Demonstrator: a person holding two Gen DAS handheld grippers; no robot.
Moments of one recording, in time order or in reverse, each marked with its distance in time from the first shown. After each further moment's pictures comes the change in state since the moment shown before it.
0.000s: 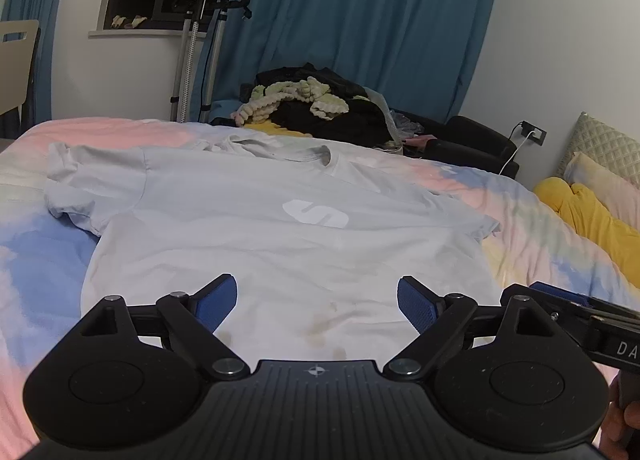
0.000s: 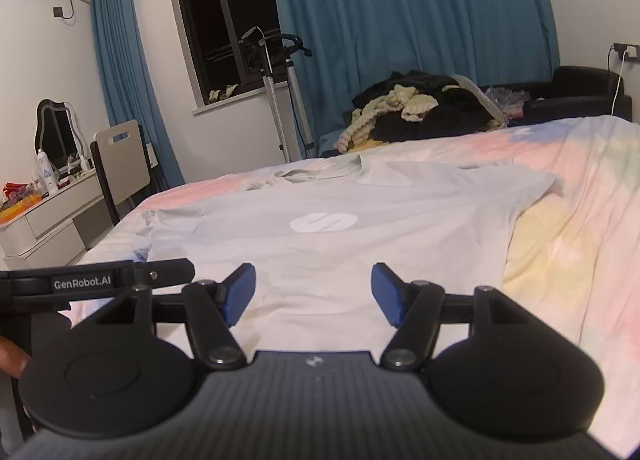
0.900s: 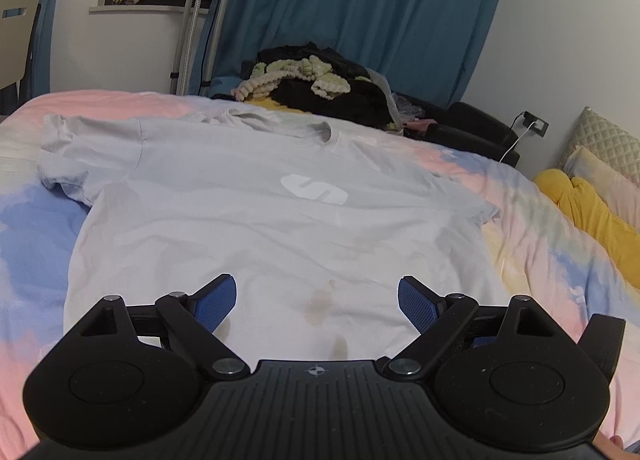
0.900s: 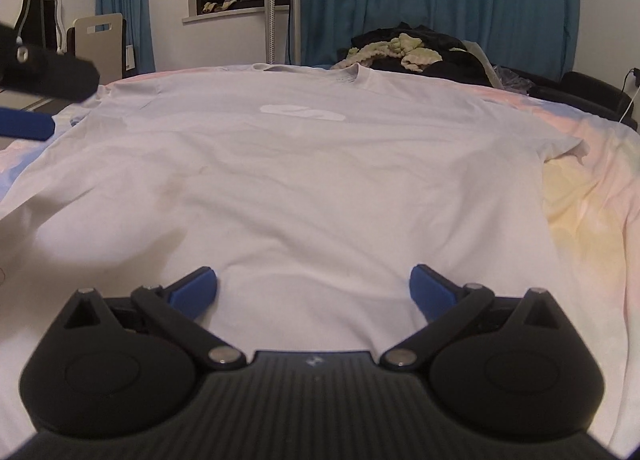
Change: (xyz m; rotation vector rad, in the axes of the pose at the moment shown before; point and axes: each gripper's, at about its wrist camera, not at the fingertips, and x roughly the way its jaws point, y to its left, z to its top) left arm 0.008 0.003 -0.009 -0.026 0.068 -0.008; right arm 0.099 -0.004 -0.079 -0.218 0.180 -0.121
